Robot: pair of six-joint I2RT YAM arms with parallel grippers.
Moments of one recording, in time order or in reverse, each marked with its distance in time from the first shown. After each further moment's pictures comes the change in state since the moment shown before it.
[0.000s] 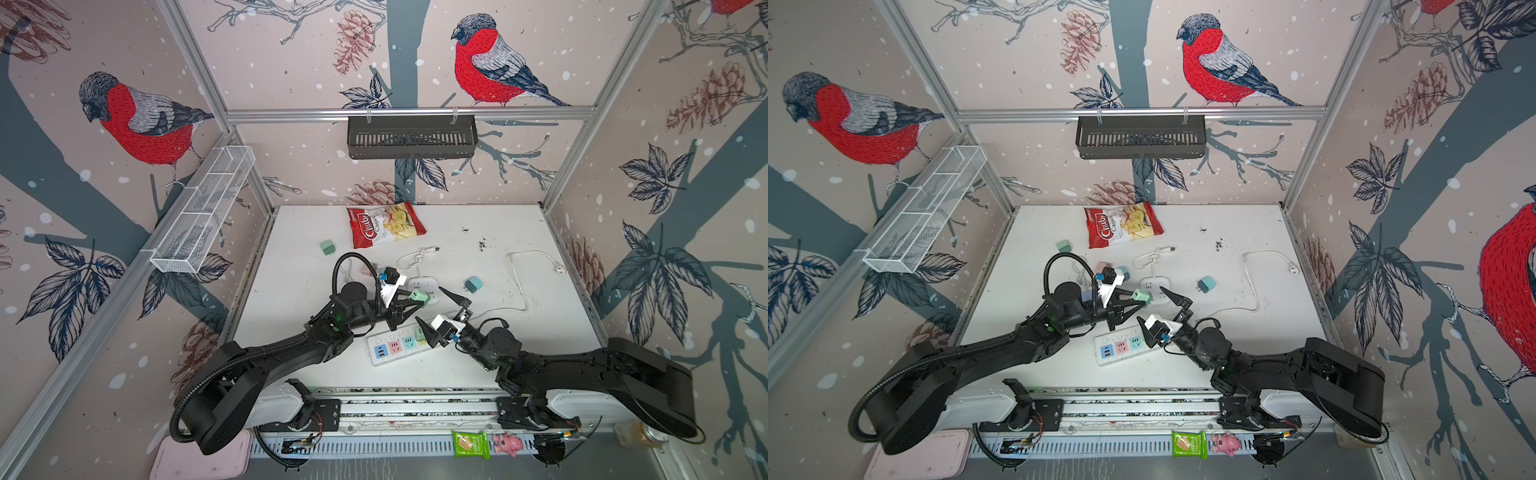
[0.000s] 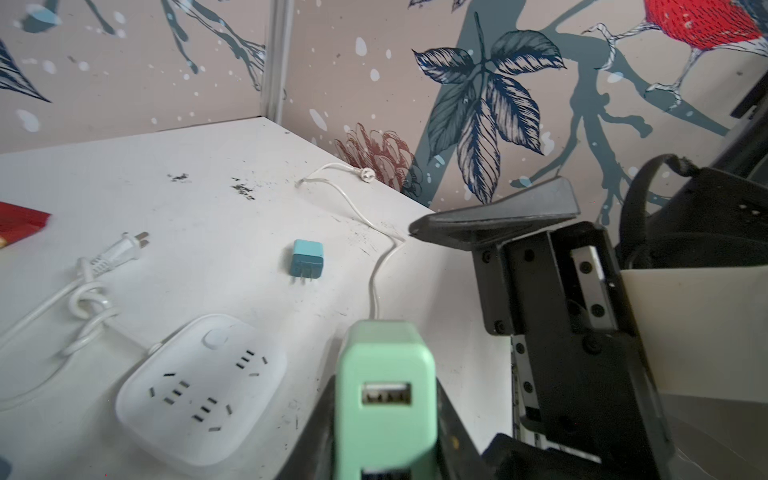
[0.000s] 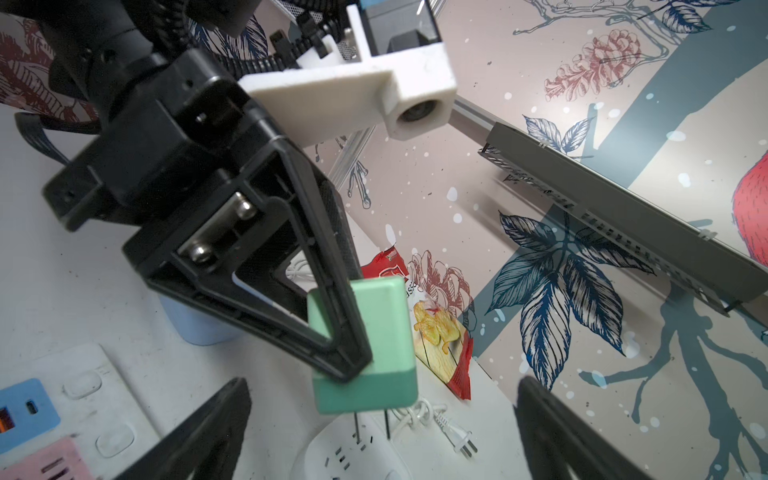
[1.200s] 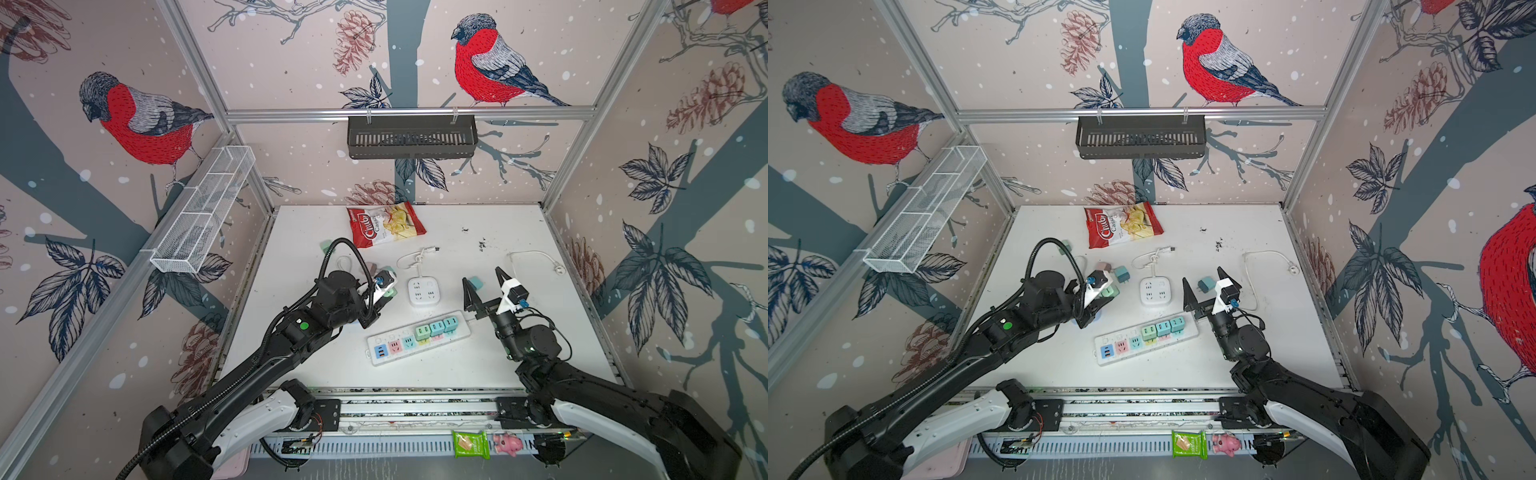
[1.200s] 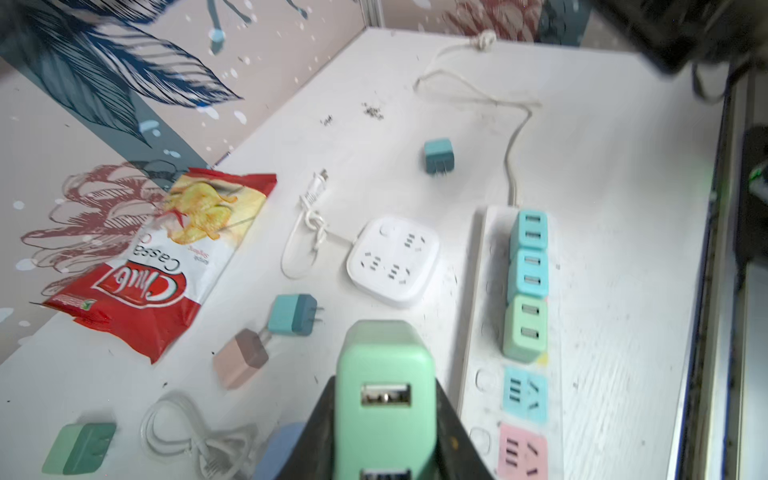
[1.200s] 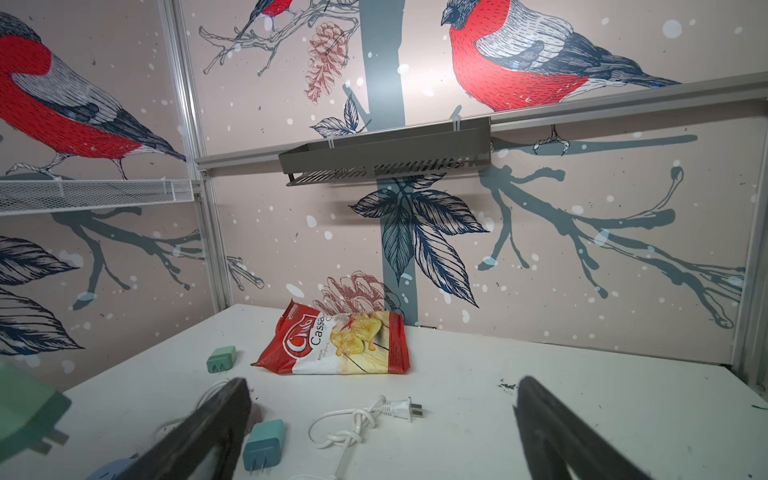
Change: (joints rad) left arm 0.020 -0.301 0.251 -0.963 -0.315 0.610; right arm -0.336 -0.417 -0.087 -0.111 0.092 0.601
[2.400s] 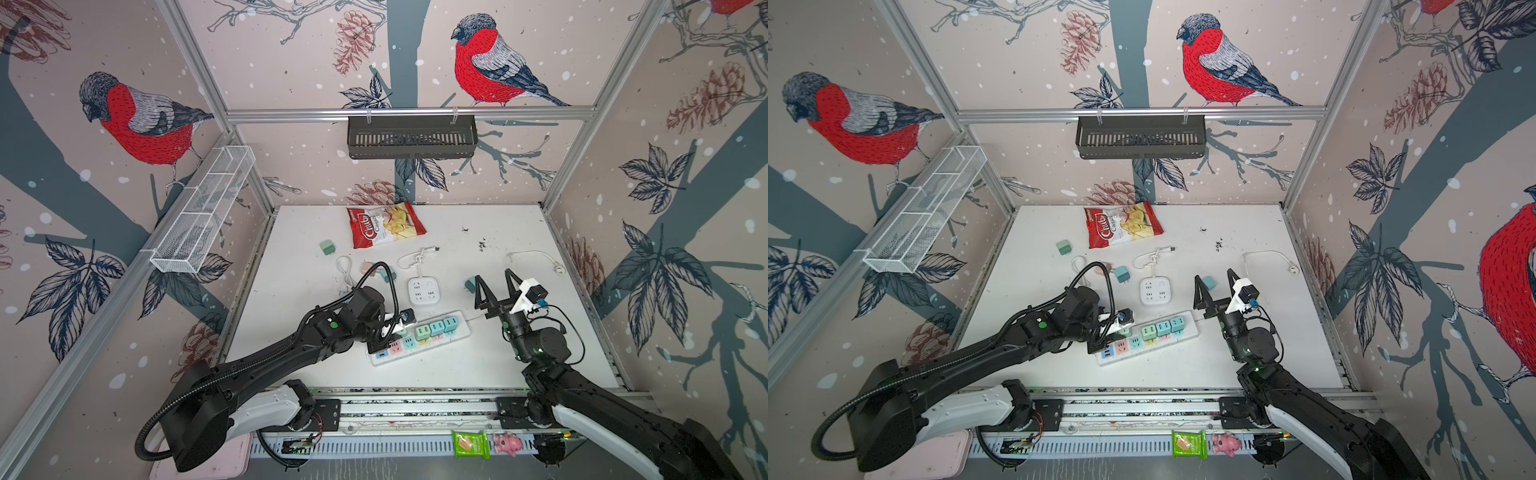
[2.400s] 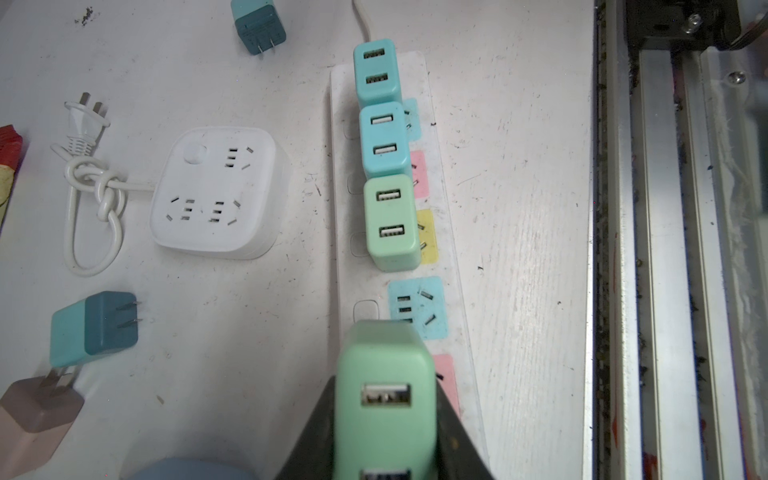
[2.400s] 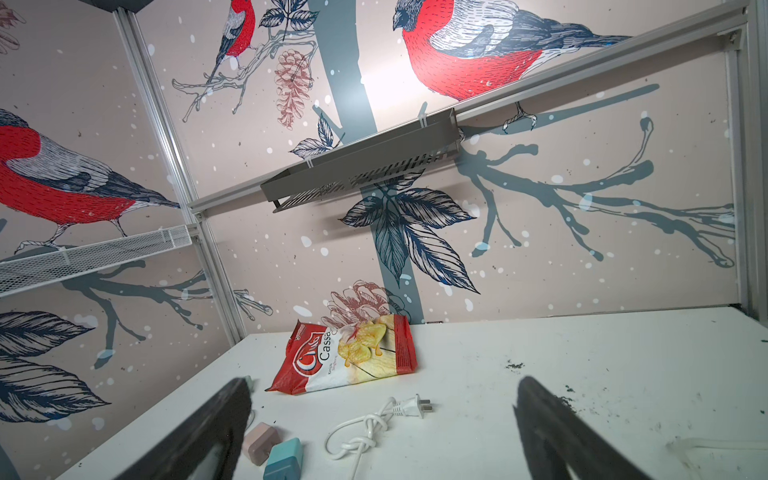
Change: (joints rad) left arm -0.148 0.196 -0.052 -0.038 0.081 0.149; right arm -0.113 -0.095 -0.023 -0.097 -0.056 0.182
